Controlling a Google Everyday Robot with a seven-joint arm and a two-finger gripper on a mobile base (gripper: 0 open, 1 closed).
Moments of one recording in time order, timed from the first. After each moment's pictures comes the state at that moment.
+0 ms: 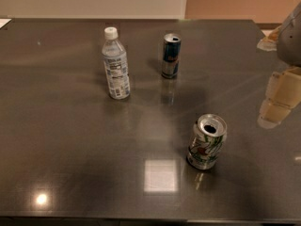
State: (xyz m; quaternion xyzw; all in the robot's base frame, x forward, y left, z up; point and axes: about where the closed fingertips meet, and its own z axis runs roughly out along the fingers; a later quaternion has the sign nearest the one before) arm 0.438 -0.217 0.976 -0.60 0.78 -0.03 0.16
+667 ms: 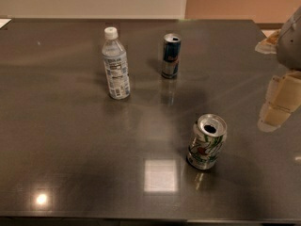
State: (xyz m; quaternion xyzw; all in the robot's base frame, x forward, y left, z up) arm 0.436 -0.213 0.971 -0.61 0.77 -0.02 0.16
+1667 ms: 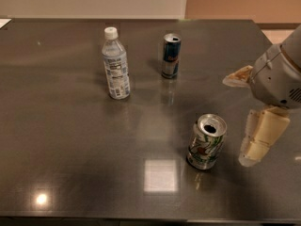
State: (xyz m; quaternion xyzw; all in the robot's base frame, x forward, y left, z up) arm 0.397 -0.165 0.924 -0.67 0.72 0.09 0.17
